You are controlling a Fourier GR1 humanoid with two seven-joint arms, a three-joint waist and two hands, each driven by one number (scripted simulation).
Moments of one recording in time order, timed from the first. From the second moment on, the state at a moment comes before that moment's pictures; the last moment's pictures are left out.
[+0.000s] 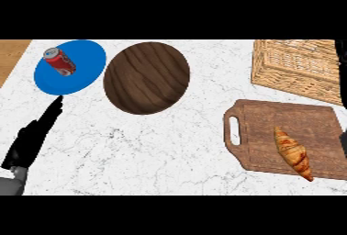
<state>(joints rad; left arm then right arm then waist) -0.08 0.58 -0.16 -1.33 0.11 0.08 -0.01 -0.41 -0.53 0.02 -1.66 -0.19 -0.26 0.01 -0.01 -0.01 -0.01</state>
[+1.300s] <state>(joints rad) -0.19 0.44 -0.06 -1.36 0.27 0.12 0.17 -0.32 -0.80 0.58 -2.04 0.33 0.42 -0.13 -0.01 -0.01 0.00</state>
